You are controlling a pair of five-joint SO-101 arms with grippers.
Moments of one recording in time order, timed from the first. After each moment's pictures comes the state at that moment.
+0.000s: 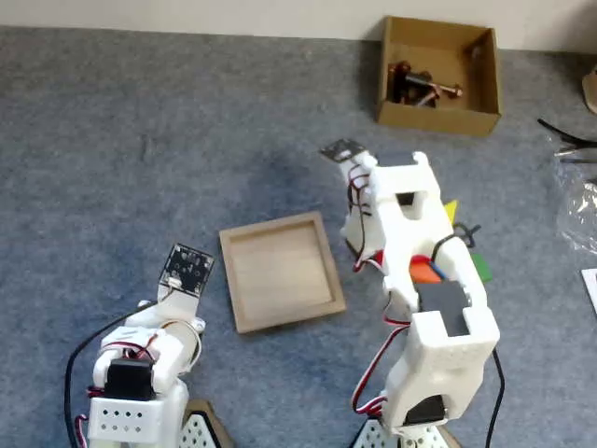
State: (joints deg) left arm -2.8 -104.0 96.0 76.4 -10.5; right arm -11.8 19.8 7.6 77.2 30.0
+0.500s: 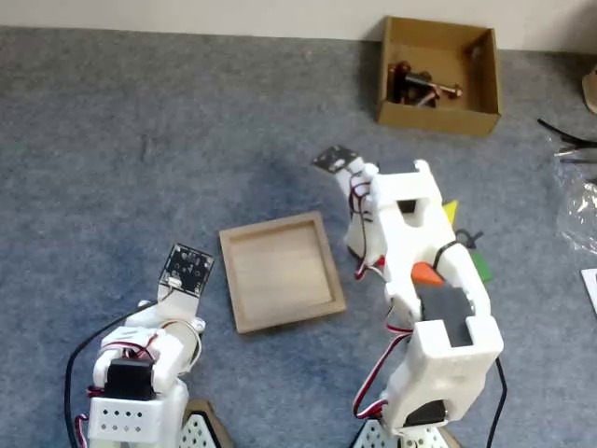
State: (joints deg) left arm -2.8 -104.0 96.0 76.4 -10.5; right arm -11.7 19.2 13.6 72.7 38.4
